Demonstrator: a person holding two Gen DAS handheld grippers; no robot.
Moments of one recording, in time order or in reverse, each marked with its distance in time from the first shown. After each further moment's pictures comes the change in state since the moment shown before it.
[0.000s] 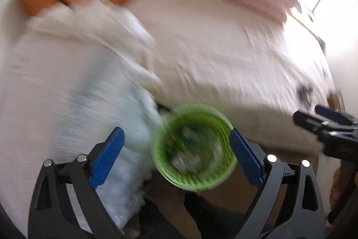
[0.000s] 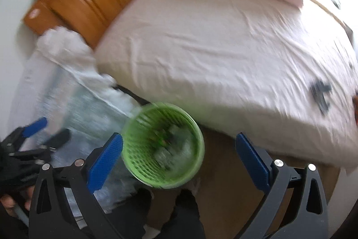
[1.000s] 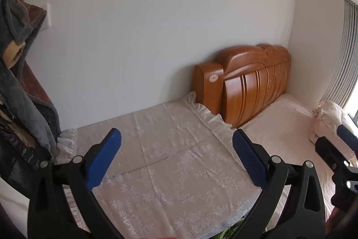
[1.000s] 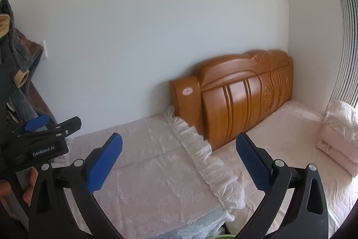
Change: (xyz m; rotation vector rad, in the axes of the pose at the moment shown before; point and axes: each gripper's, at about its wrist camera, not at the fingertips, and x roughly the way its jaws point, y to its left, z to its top) left arm -0.304 0.235 0.036 -0.544 -0.489 0.494; right arm -0.193 0.334 0.106 -0.562 -0.510 0.378
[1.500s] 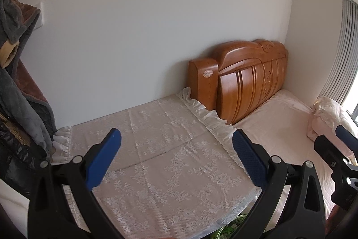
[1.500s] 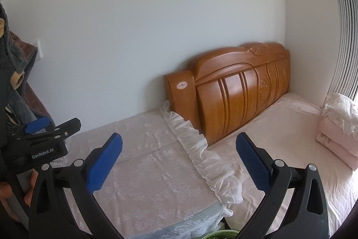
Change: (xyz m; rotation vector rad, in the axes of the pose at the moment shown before) left arm 0.006 -0.010 -0.004 0.011 0.017 -0.014; right arm -0.001 -0.011 -0.004 0.021 0.011 -0.012
